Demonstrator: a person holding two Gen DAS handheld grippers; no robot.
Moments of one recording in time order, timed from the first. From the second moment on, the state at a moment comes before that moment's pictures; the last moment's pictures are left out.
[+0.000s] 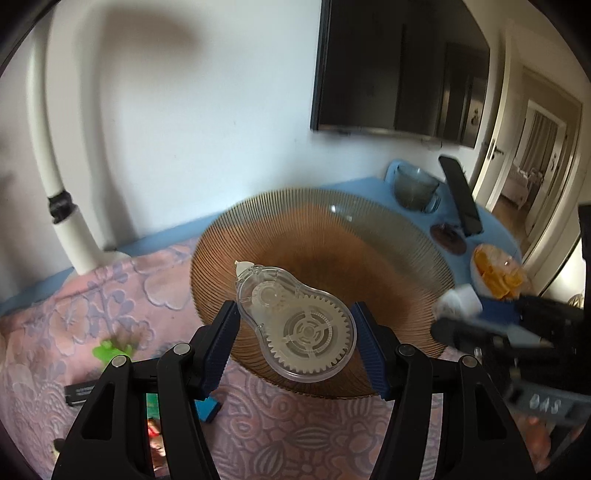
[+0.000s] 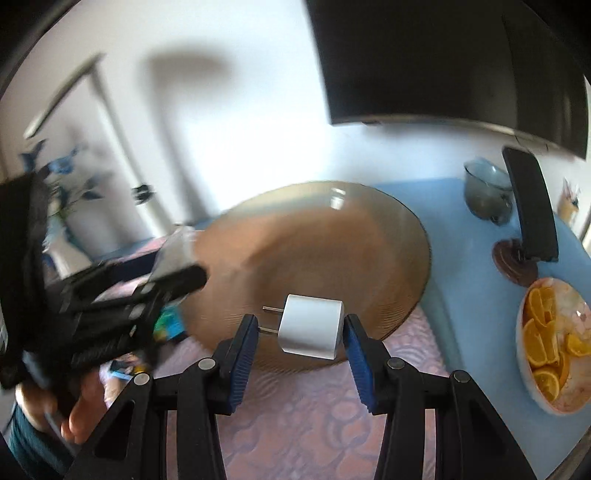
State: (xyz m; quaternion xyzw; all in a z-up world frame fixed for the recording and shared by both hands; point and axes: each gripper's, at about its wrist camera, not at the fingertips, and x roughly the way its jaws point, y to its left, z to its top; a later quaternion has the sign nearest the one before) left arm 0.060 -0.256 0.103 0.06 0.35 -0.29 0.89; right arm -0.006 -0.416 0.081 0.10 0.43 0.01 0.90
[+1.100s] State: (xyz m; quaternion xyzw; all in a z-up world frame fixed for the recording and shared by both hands) left arm -0.046 0.012 0.048 -0.03 0.37 0.00 0.93; right arm -0.026 -0.252 0.034 0.02 0.43 0.15 0.89
